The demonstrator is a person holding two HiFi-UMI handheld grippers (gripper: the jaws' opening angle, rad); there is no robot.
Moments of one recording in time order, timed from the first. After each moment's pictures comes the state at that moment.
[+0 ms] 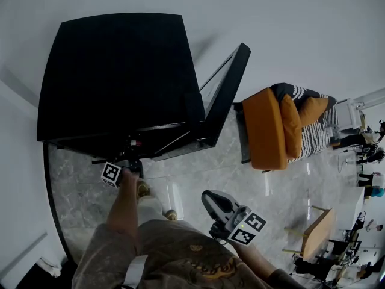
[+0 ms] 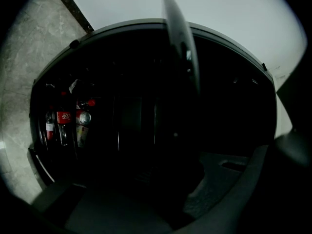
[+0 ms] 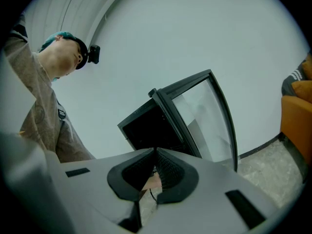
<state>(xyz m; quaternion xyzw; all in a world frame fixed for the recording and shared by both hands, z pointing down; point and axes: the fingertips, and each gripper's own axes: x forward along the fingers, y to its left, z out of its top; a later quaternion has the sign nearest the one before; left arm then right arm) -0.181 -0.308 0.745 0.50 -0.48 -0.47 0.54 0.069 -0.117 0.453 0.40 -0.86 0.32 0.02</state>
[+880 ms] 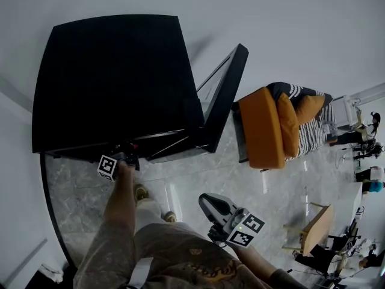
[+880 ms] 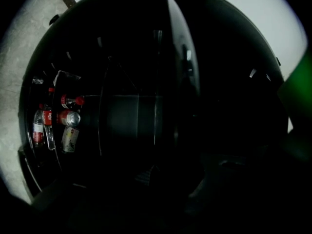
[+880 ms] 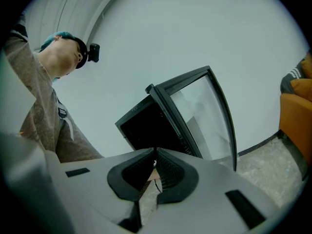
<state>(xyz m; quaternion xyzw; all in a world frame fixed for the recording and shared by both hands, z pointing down) -0.185 -0.360 0.749 0.51 -0.47 -0.49 0.53 0.064 -0.123 0.464 0.40 -0.85 0.33 0.03</state>
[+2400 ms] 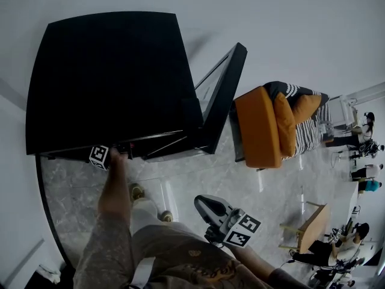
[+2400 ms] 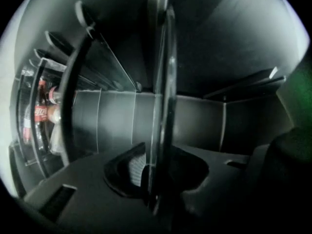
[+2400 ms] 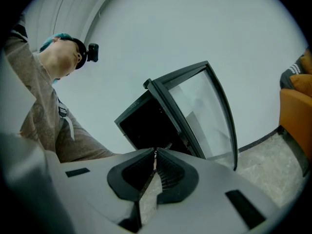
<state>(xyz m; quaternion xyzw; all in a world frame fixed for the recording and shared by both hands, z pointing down) -0.200 -0.406 0.761 0.50 -0.47 -0.50 0.54 0.062 -0.120 0.475 0.40 -0.85 0.35 0.03</state>
